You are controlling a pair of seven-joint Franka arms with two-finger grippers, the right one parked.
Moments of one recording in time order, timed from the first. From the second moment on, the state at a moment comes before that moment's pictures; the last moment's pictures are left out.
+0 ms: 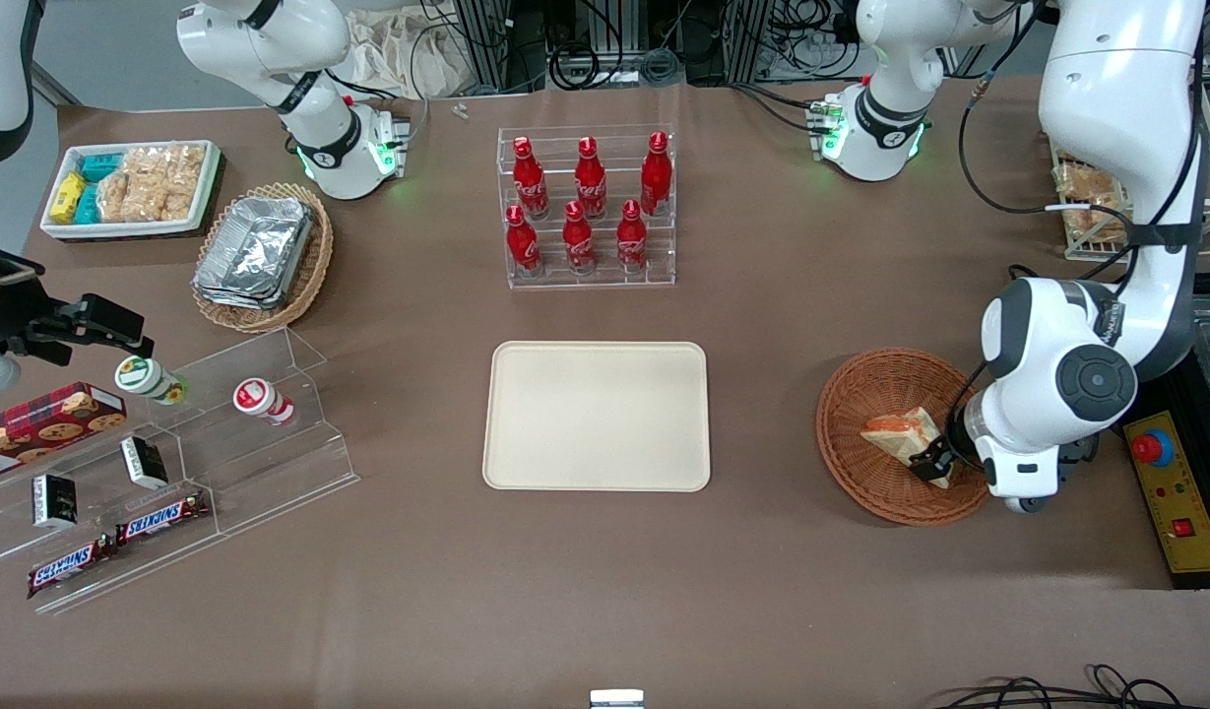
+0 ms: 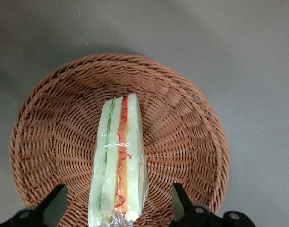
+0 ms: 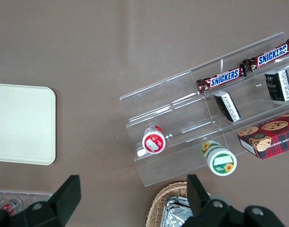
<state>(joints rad) 0.04 0.46 -0.14 -1.76 0.13 2.17 -0.95</state>
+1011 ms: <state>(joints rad) 0.04 0.54 -0.14 -1.77 0.04 2.22 -0.99</state>
